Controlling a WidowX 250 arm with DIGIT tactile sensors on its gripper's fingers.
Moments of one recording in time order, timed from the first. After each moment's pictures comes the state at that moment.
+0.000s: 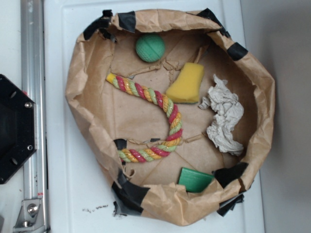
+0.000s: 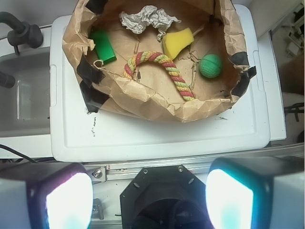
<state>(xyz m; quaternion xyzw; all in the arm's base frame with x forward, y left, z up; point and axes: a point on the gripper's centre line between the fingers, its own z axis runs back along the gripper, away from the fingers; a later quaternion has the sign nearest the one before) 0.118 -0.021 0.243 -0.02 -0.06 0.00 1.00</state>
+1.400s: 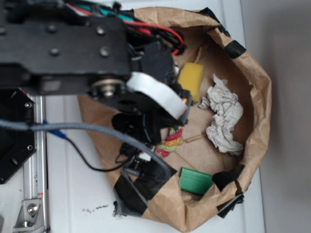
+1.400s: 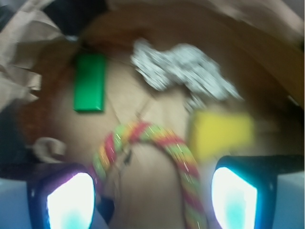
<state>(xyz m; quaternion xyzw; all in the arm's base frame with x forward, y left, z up) 0.254 -0.020 0.113 -0.05 -0.13 -0.23 0.96</state>
